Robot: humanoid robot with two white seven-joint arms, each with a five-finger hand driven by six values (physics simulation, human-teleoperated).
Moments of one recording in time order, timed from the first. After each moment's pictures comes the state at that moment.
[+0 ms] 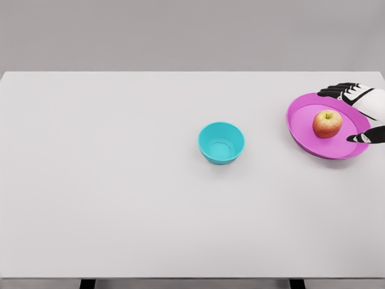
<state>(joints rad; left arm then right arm) 0.06 0.00 -0.25 -0.21 0.19 0.09 -0.10 -0.27 -1.08 0.34 -1.49 0.14 -0.61 0.20</state>
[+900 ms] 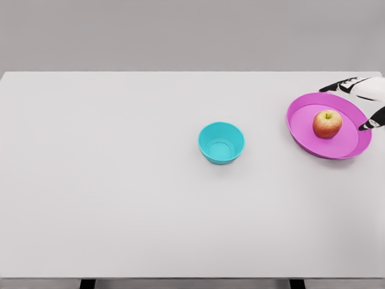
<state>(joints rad) 0.06 0.00 -0.25 -0.21 0.19 0.09 -0.10 -0.70 -0.97 0.57 -1.17 0.13 -0.61 0.61</state>
